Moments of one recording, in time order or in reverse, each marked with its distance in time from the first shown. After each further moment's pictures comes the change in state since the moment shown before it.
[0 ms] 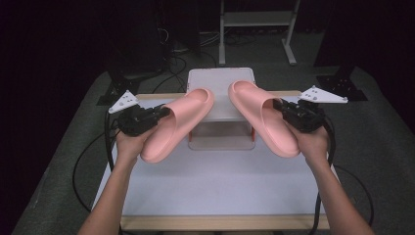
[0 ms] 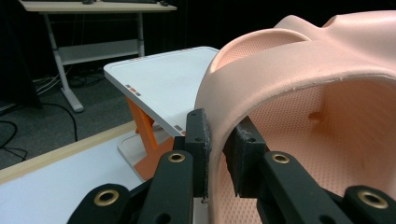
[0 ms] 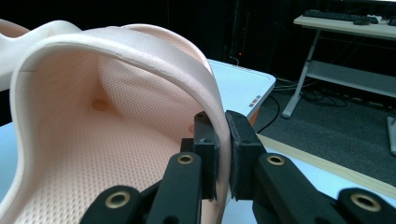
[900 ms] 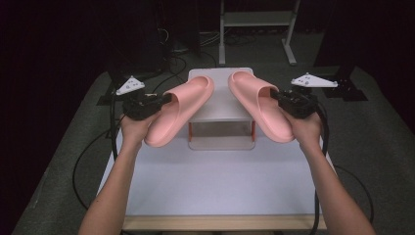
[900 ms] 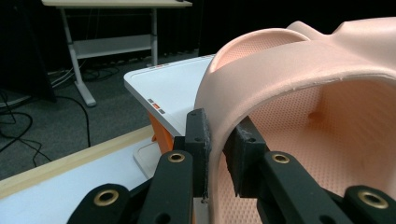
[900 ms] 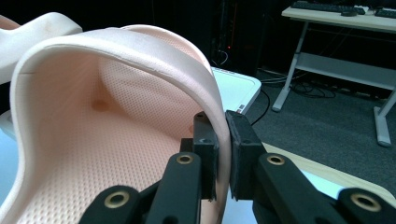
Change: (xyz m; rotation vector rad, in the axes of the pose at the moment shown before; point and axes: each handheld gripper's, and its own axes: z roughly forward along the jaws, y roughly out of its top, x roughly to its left) left arm 0.021 0.022 0.029 0.028 0.054 -0.027; right arm -0.015 0.017 0.032 0.030 -0.049 0.020
